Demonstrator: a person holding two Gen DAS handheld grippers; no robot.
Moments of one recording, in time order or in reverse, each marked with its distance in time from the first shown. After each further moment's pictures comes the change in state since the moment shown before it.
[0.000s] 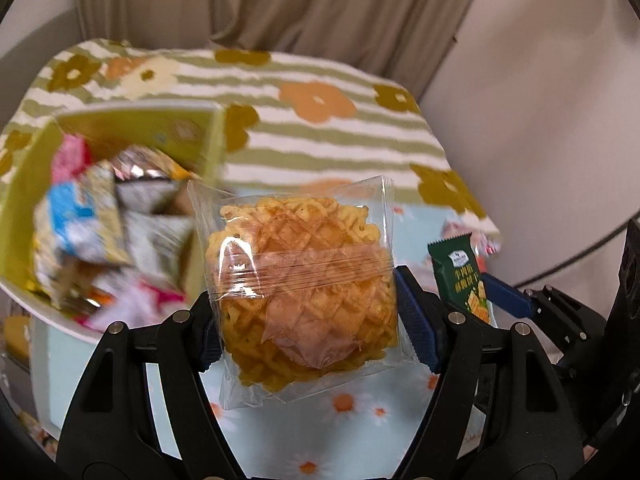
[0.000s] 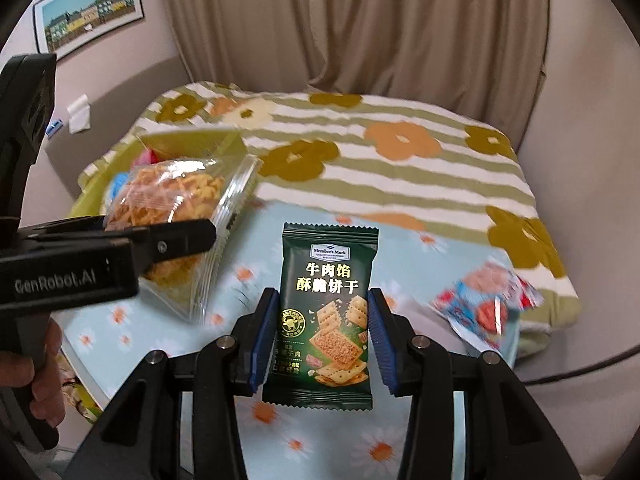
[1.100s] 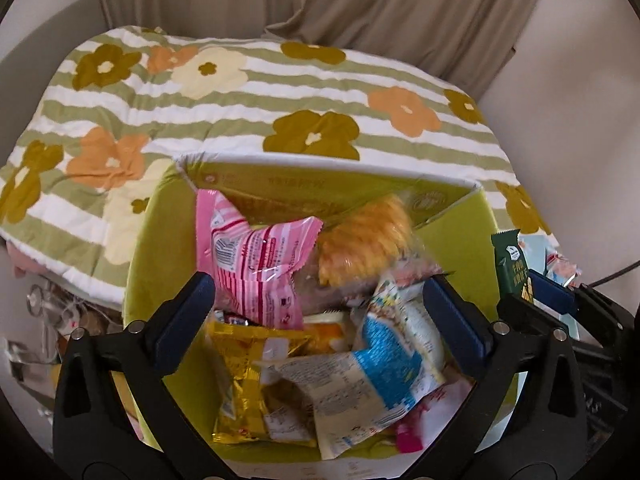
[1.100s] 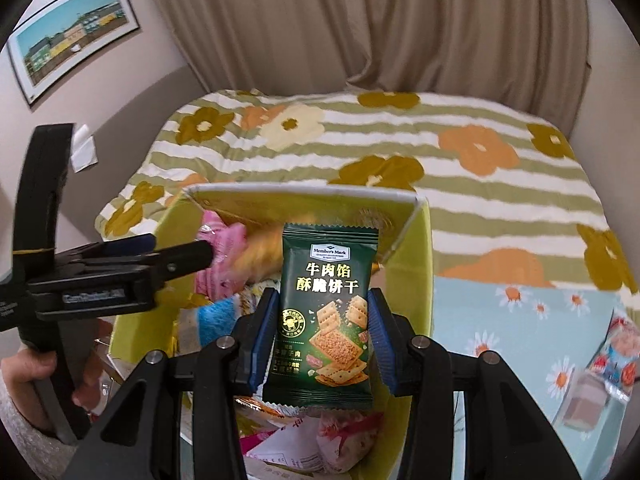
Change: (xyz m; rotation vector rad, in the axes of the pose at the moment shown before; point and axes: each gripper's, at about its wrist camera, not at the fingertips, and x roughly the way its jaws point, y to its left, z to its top) left arm 0.021 0.280 0.107 0.010 0.089 0.055; right arm 0.128 0.171 0.123 0.130 0.068 0.058
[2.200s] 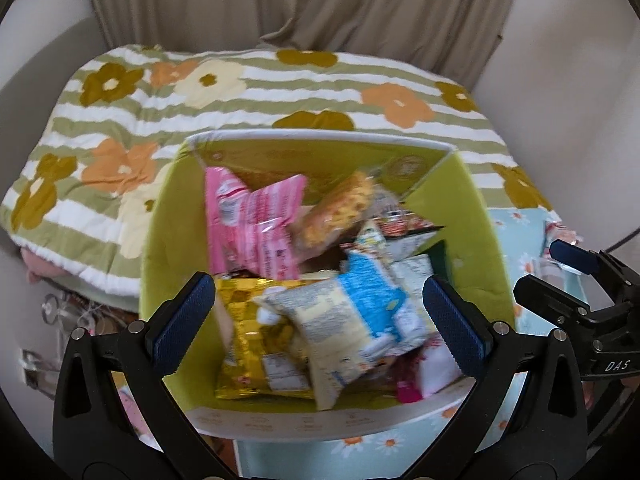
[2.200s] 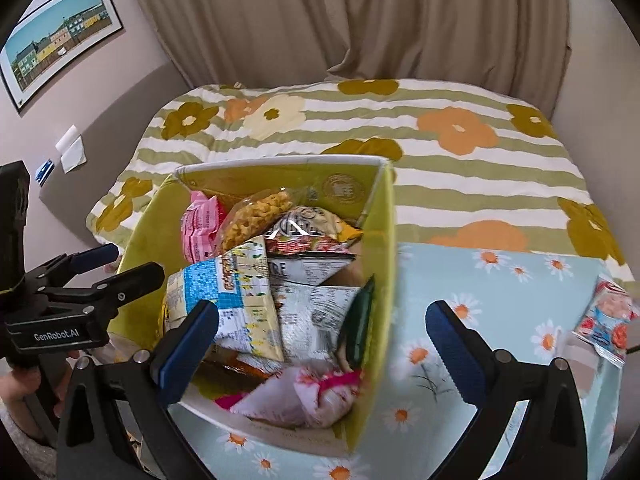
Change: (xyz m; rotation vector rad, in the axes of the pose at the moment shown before) left arm -0.042 -0.026 -0.044 0.080 -0.038 0.023; right arm -0.039 -0.013 -0.029 0.045 -0.002 -0.057
